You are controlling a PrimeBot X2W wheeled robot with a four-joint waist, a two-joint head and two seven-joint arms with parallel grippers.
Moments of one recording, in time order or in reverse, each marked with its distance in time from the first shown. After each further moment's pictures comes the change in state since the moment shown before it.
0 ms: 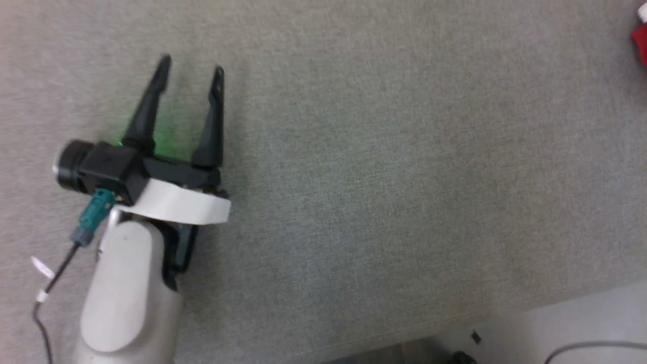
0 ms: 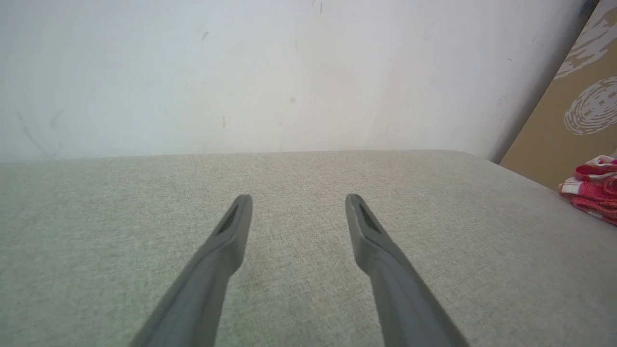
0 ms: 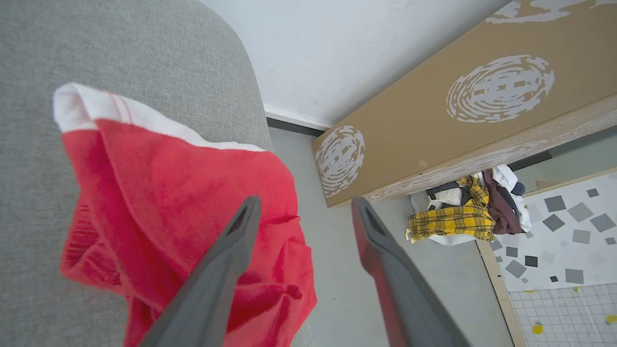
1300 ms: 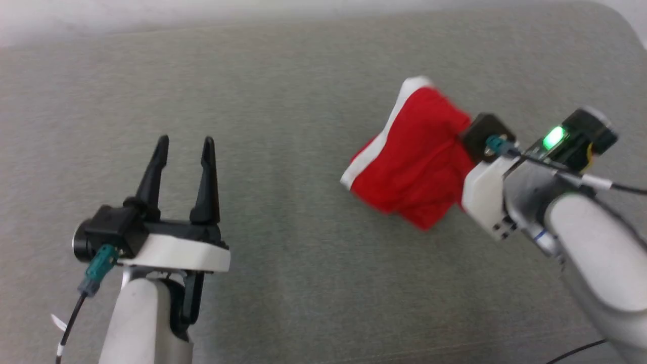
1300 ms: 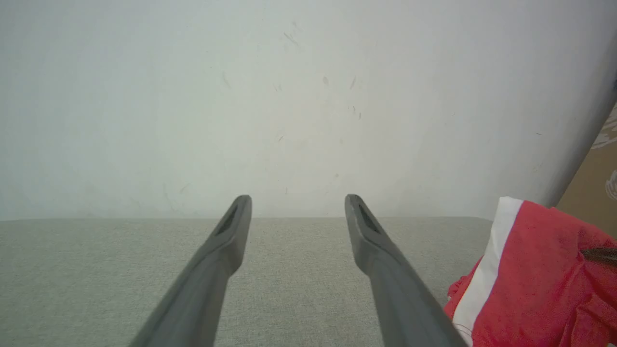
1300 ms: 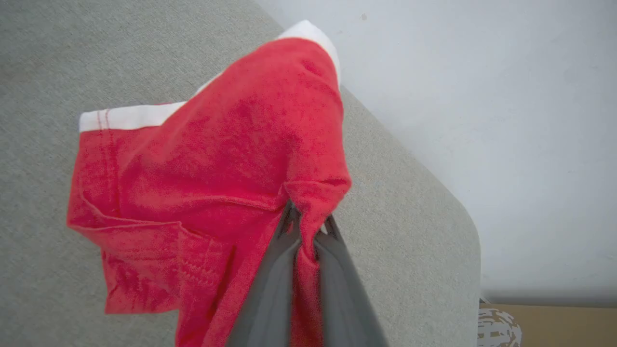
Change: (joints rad) left arm 0.207 -0.115 0.113 0.027 -0.022 -0.001 -0.005; right arm 0.275 0.060 0.826 -0.580 0.403 0.000 0.374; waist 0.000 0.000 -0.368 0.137
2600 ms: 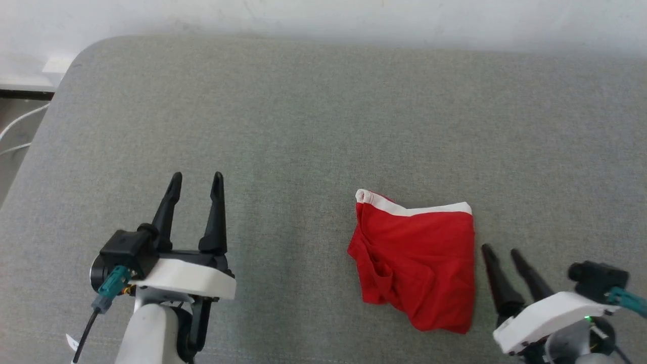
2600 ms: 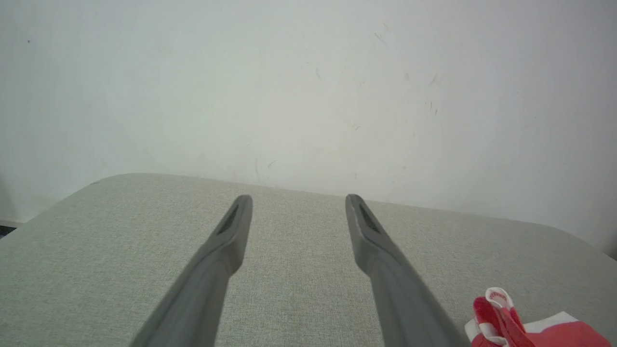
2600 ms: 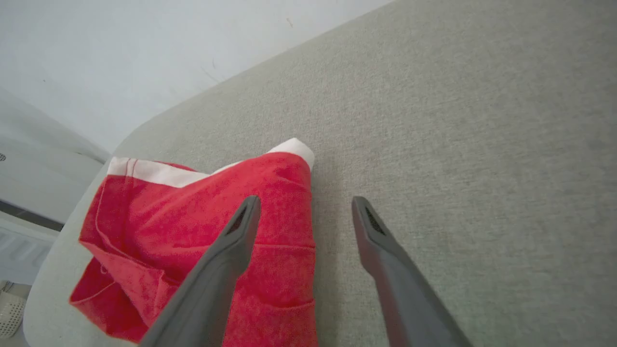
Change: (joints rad) left arm 0.054 -0.001 -0.014 0.068 -0.042 0.000 0.000; right arm 0.617 0.338 -0.556 -0.054 0.406 -0.002 -0.400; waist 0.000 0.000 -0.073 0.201
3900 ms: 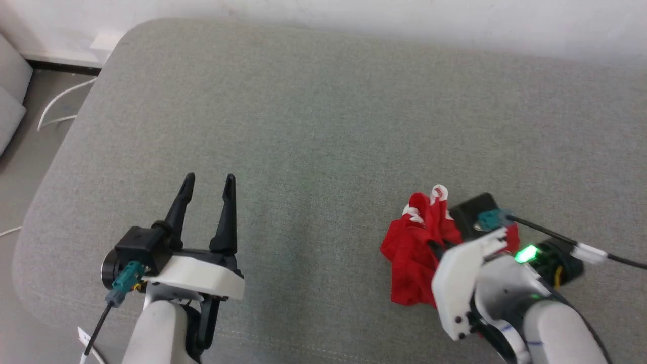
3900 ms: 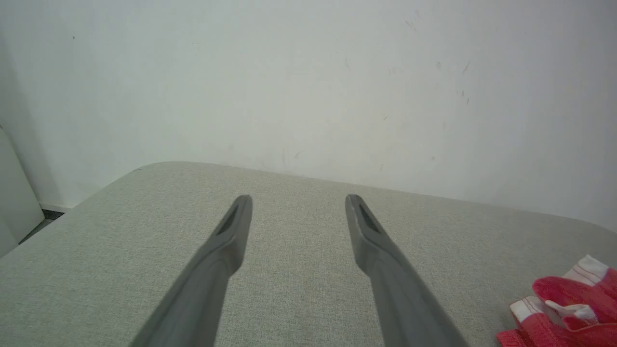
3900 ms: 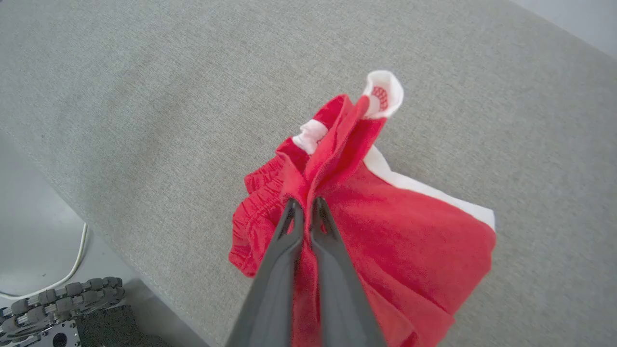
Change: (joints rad) left arm -0.014 0.001 -0.030 0.037 0.014 0.000 0.000; right arm -0.126 0.003 0.239 -0.330 -0.434 0.000 0.777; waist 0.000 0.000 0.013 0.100
